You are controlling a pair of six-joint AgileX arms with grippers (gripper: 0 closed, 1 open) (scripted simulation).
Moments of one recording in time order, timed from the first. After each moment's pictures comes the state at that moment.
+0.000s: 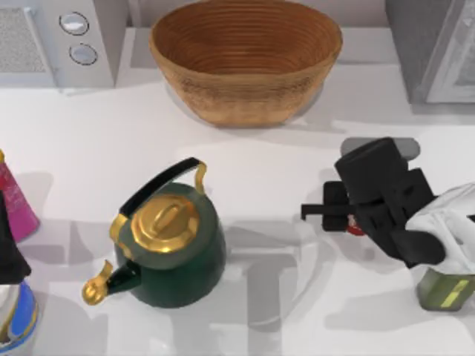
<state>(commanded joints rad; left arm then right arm) 0.00 0.00 0.00 0.00 0.00 0.00 0.62 1.80 0.75 0.15 0.43 0.49</state>
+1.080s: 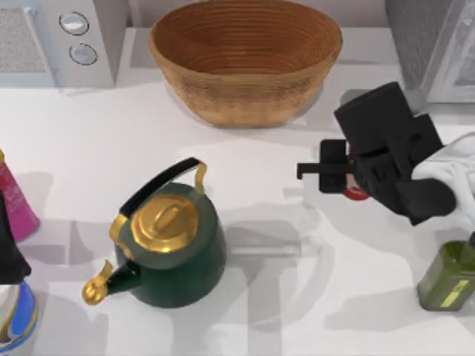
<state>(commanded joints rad) 0.00 0.00 0.00 0.00 0.00 0.00 0.62 1.68 0.91 -0.11 0.43 0.49</state>
